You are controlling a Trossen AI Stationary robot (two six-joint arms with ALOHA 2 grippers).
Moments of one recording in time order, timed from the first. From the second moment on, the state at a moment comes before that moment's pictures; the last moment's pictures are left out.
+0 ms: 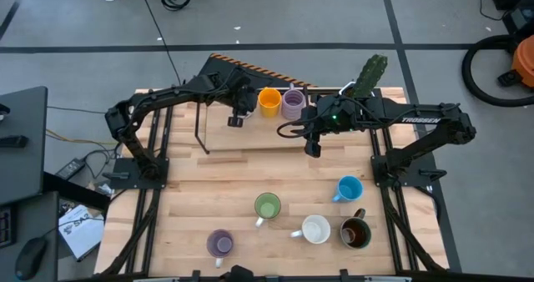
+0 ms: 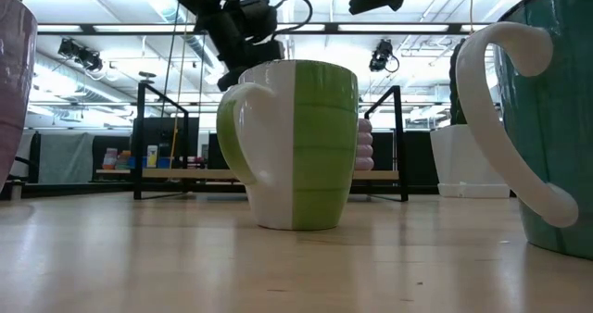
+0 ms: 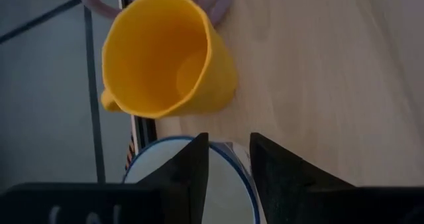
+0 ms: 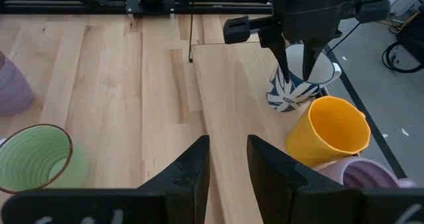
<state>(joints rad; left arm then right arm) 0.52 1.70 1.39 -0.62 0.02 0.78 -0.05 1.31 1.33 -0.67 0.15 -0.03</state>
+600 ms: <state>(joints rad) 0.52 1.70 1.39 -0.70 -0.08 0.49 -0.05 1.31 1.33 -0.67 0.15 -0.03</state>
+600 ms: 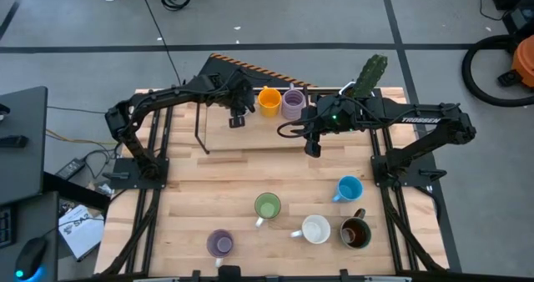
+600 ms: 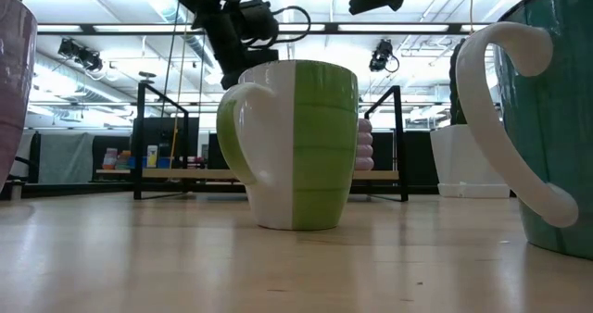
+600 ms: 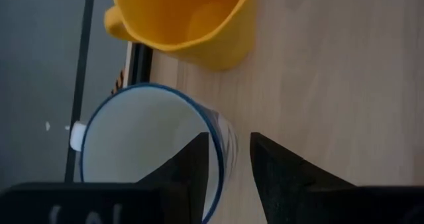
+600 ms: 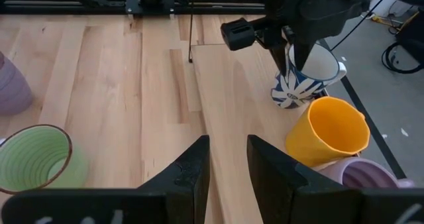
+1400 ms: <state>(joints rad) 0.52 1.77 1.39 -0.66 0.00 0.73 -0.05 1.31 1.33 -0.65 0.15 -0.04</state>
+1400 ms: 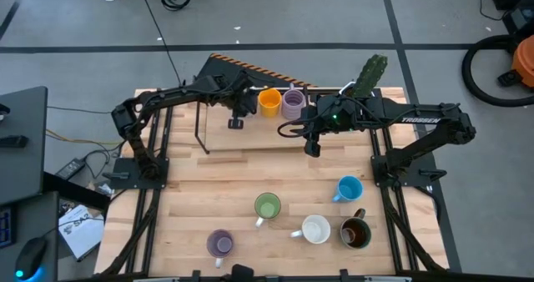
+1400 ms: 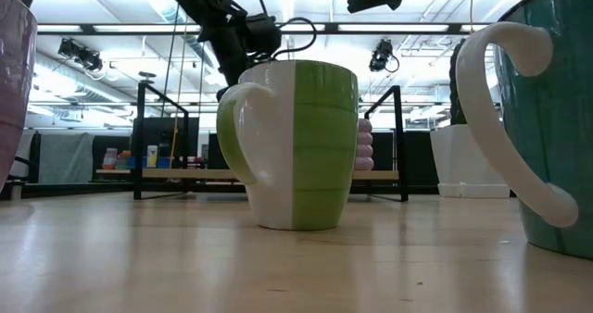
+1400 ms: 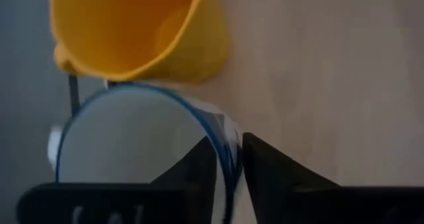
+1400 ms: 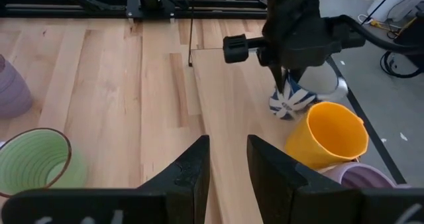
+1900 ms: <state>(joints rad) 0.52 1.77 1.39 -0.64 0.01 0.69 -0.05 1.31 1.33 -0.65 0.15 -0.04</state>
